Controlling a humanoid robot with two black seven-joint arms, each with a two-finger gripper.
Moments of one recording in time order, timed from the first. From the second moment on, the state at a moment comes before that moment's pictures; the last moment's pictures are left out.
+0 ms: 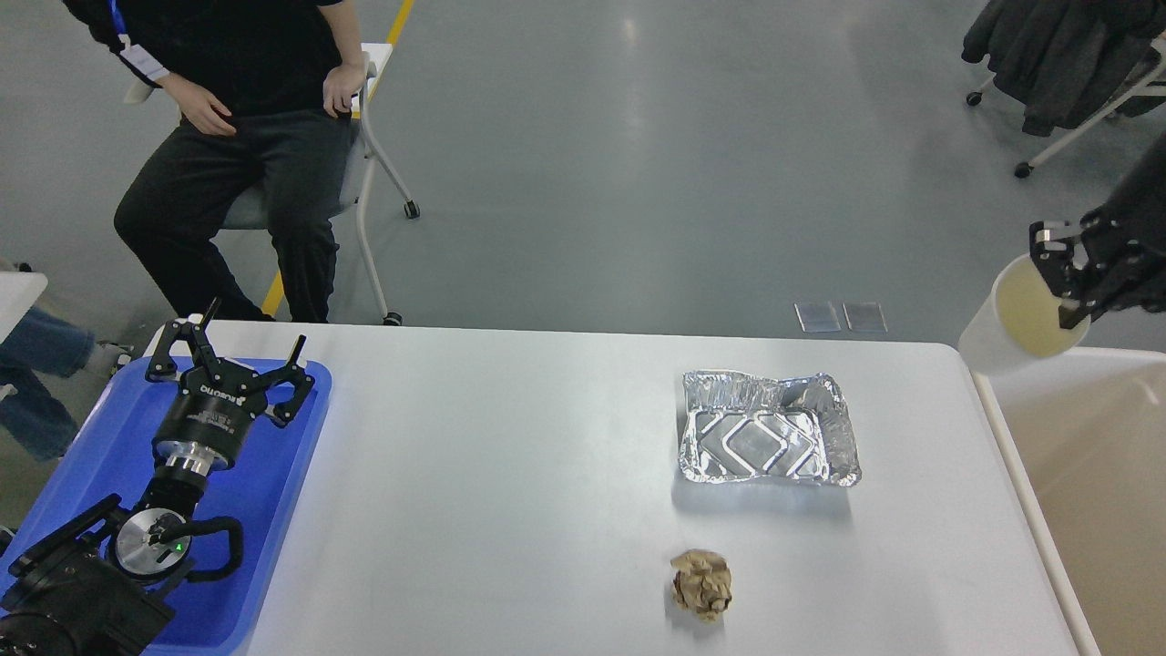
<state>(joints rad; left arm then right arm) -0.48 0.36 -0.88 -0.46 -0.17 -0.77 -0.42 2.44 -0.51 -1.46 1.31 0.12 0.78 -0.34</state>
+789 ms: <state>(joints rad) -0.48 0.36 -0.88 -0.46 -0.17 -0.77 -0.42 1.71 -0.85 -0.98 0.72 0.05 0.79 -0.35</state>
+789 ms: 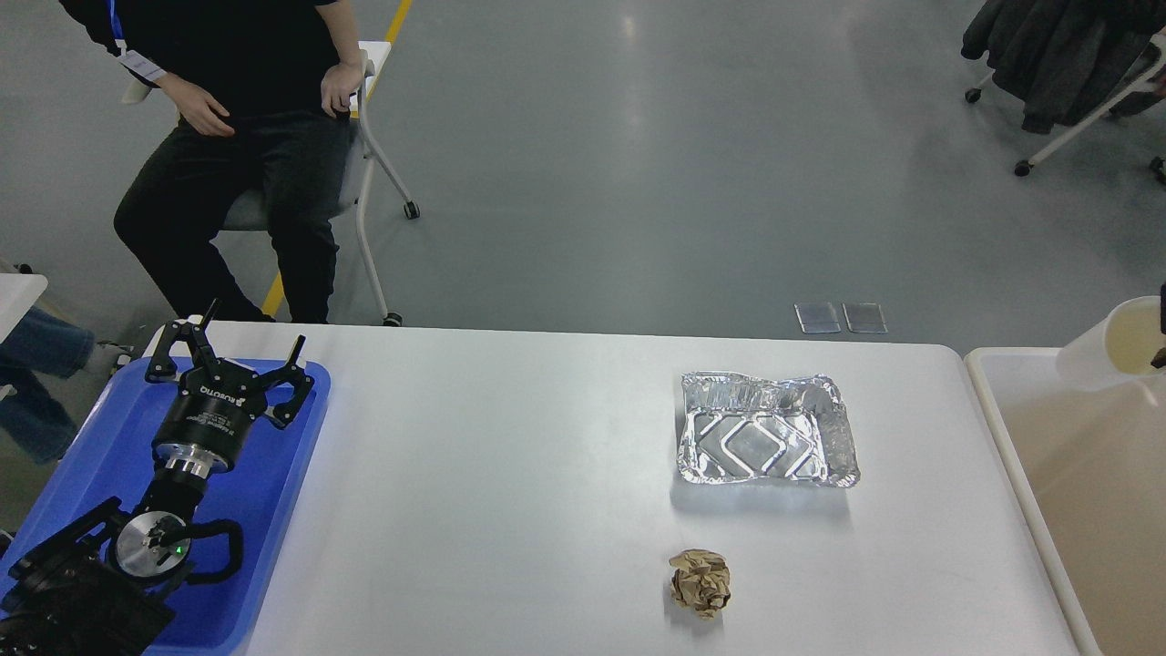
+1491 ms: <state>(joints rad) -0.48 0.36 -0.88 -0.46 -0.17 -0.77 -0.42 1.07 -0.88 -0.38 0.39 -0.04 0.57 -0.35</state>
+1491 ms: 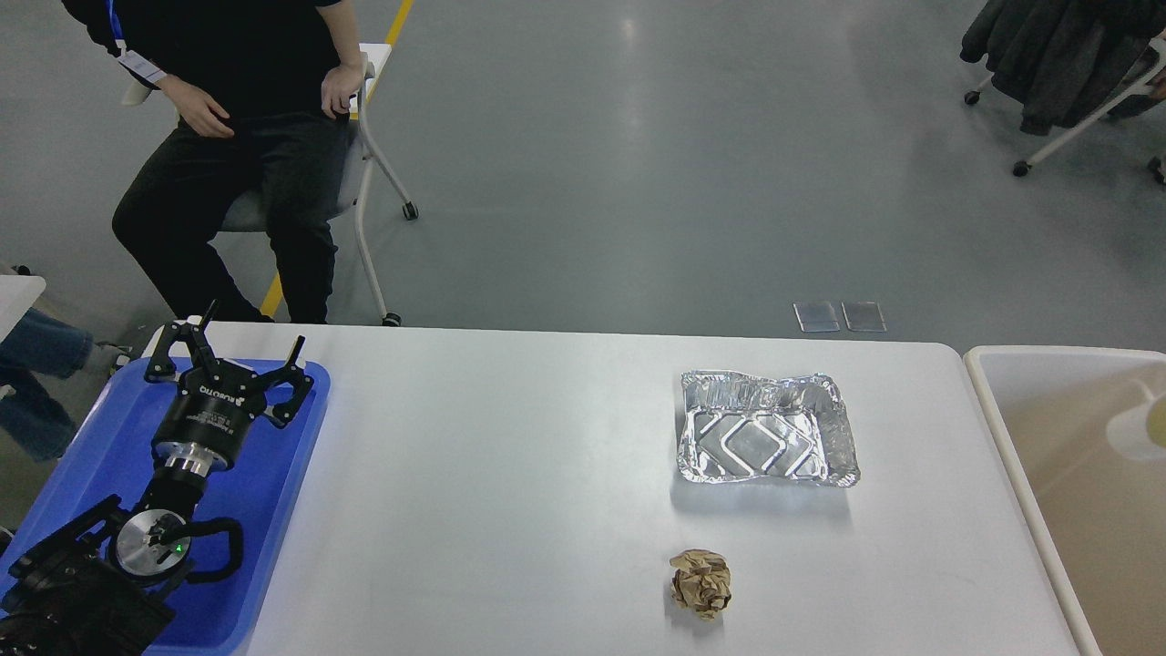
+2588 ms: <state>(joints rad) -0.48 0.36 -0.88 -0.46 -0.17 -0.77 -0.42 0.83 -0.49 -0.37 0.14 -0.44 0.10 -0.34</state>
